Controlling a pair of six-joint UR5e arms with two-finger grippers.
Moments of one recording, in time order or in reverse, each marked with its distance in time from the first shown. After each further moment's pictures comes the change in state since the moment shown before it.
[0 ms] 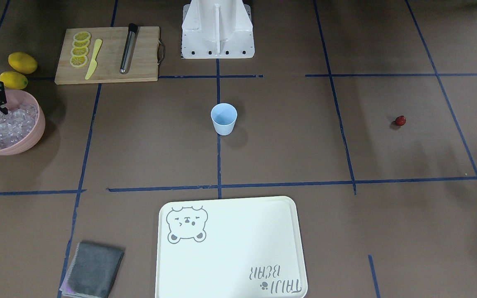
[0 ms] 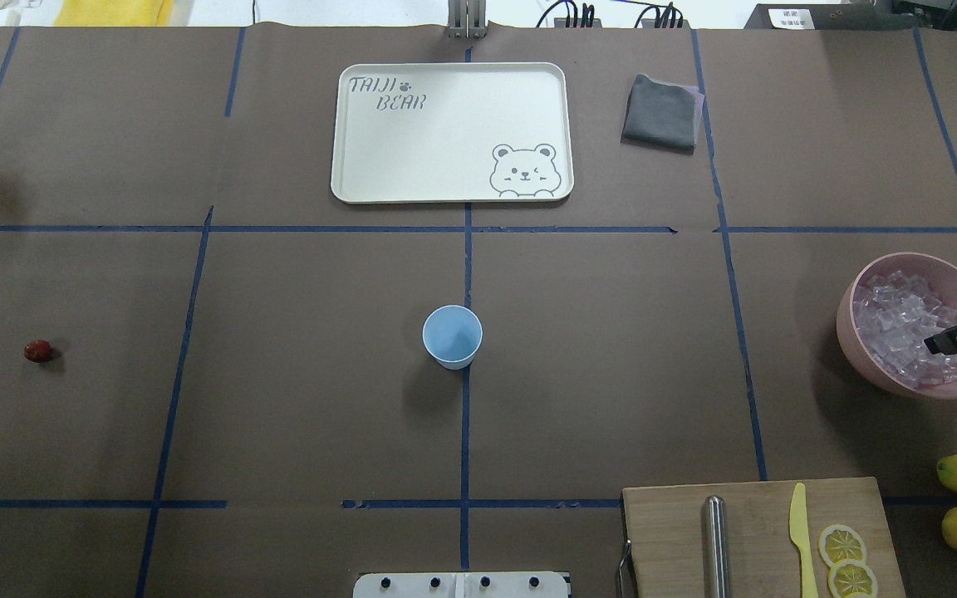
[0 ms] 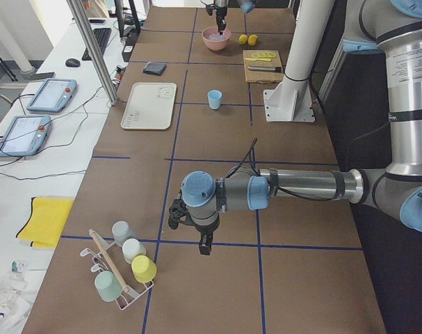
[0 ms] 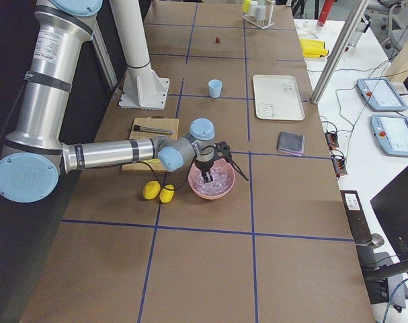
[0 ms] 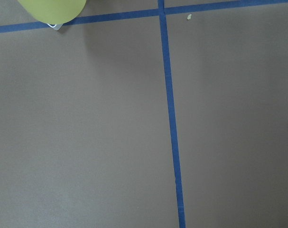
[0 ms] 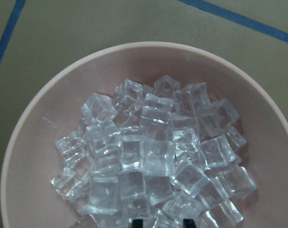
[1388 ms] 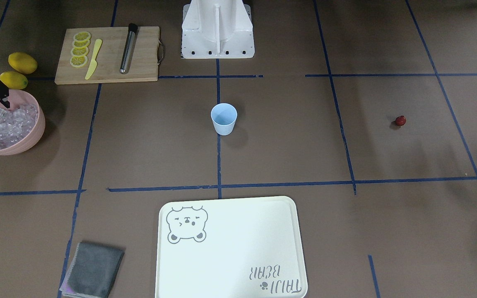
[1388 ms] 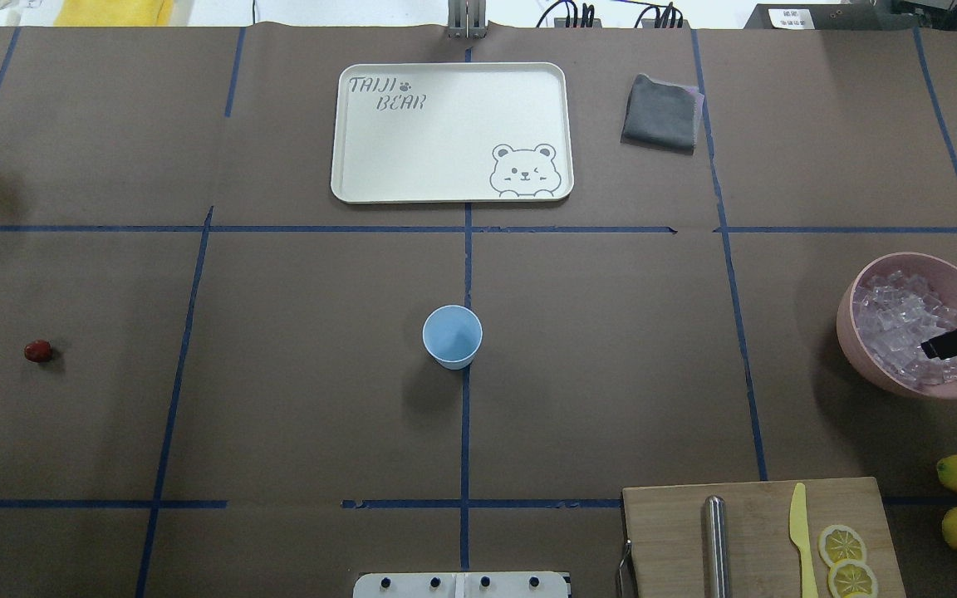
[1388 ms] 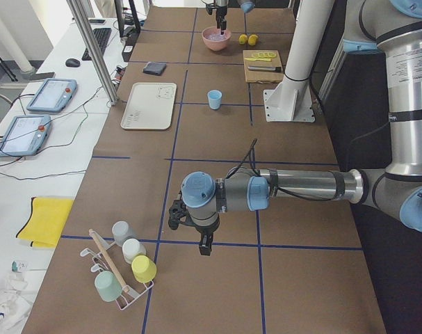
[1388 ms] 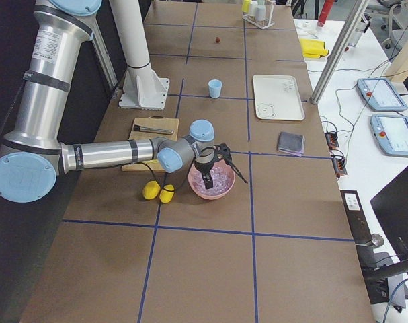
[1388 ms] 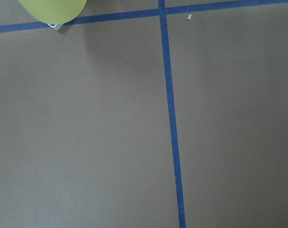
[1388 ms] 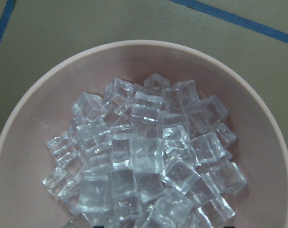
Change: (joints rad) left arm 0.000 0.000 0.004 0.000 0.000 0.000; right arm -0.005 0.002 -0.023 0.001 -0.008 0.014
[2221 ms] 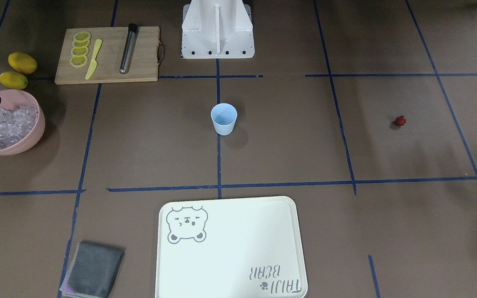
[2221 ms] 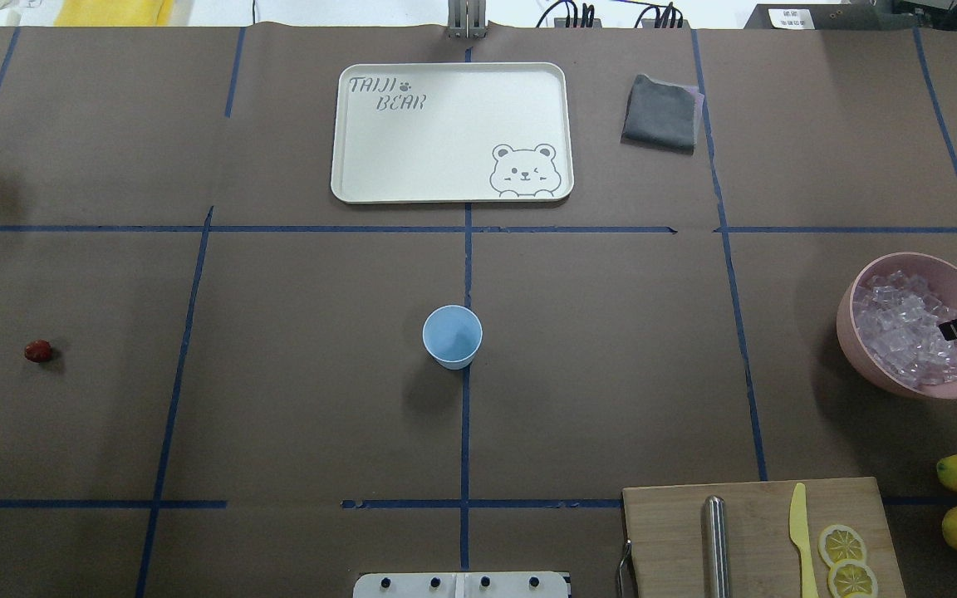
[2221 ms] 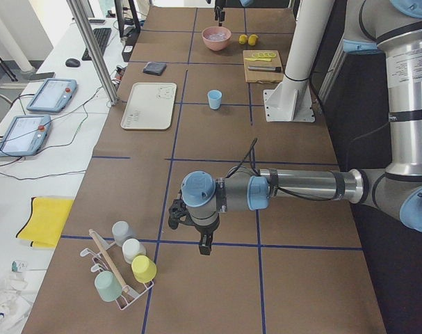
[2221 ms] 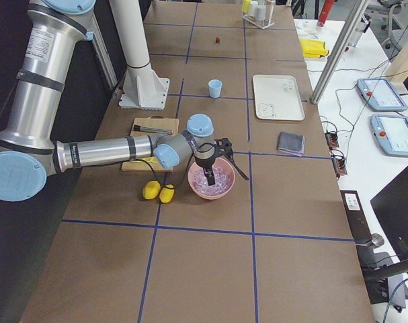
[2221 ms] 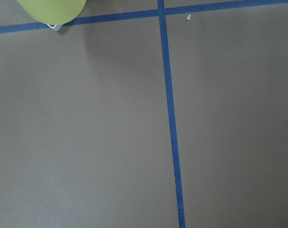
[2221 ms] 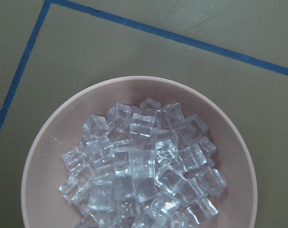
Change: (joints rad) left arm 0.000 0.000 -0.003 0.000 0.000 0.000; right arm 0.064 -0.022 0.050 -0.001 0.019 -0.002
